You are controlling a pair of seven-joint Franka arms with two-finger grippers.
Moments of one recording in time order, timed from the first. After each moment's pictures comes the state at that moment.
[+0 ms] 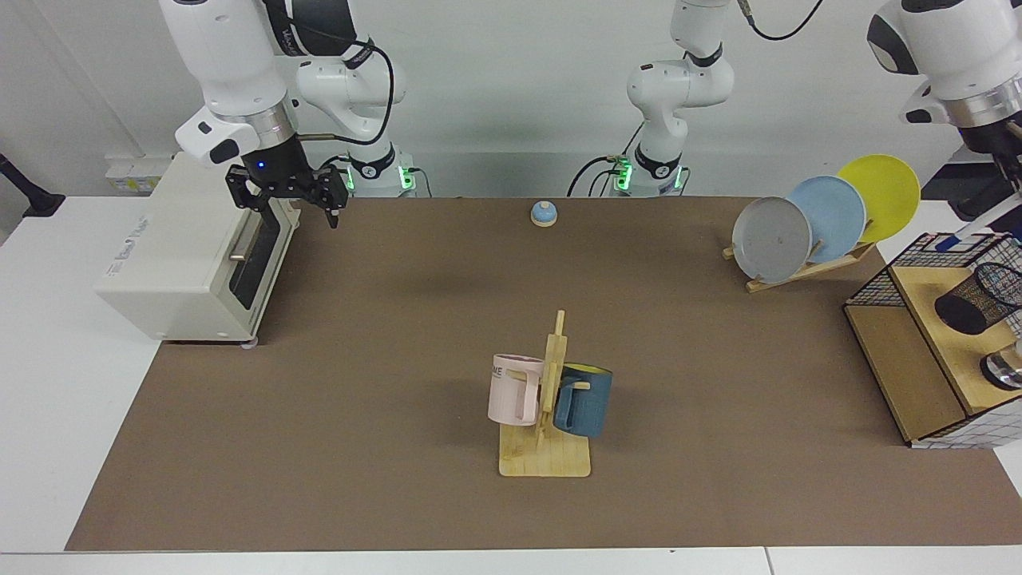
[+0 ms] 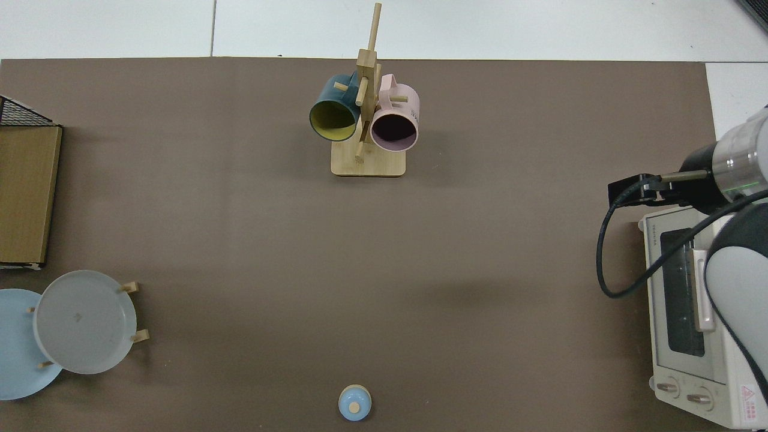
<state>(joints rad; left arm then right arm) 0.05 -0.09 0.17 -1.75 0.80 2.14 1.77 0.01 0.00 0.09 -1.59 -0.03 1.62 0.10</state>
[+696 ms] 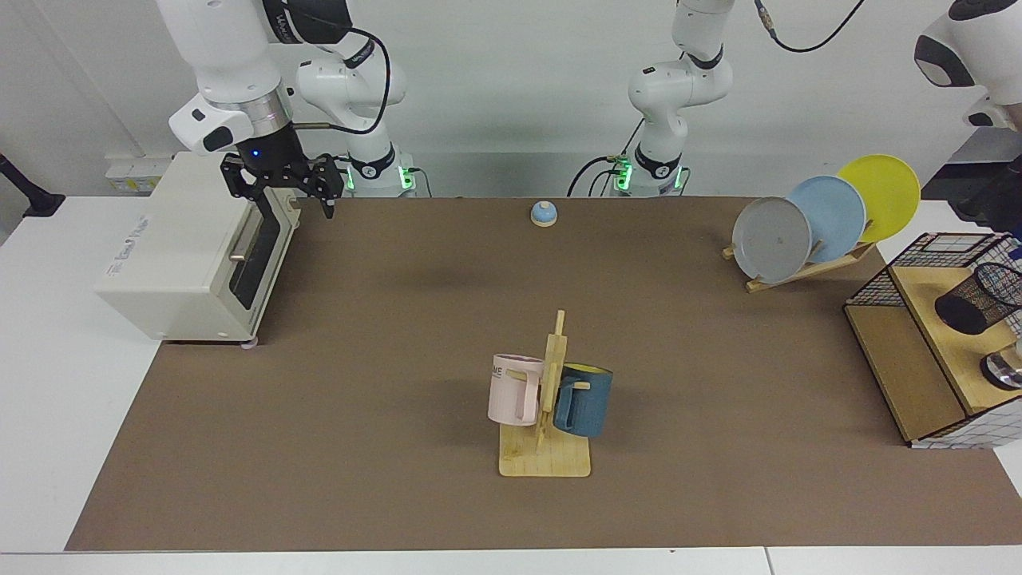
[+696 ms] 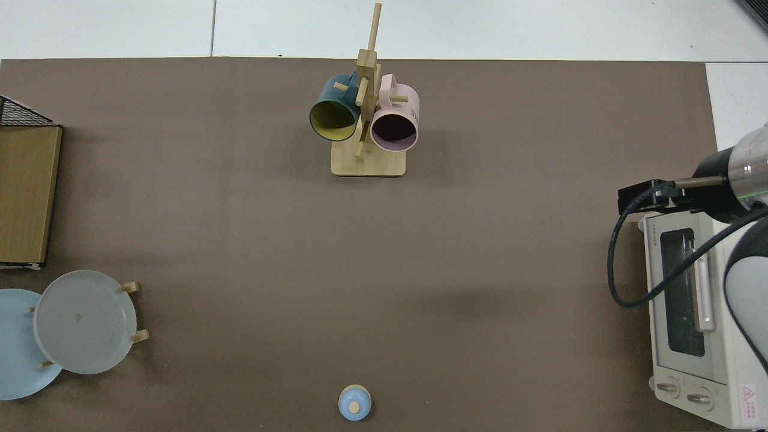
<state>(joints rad) 0.20 0.01 0.18 -1.71 0.80 2.42 2.01 0.00 -0.02 0.09 -1.59 -0.02 1.57 0.10</state>
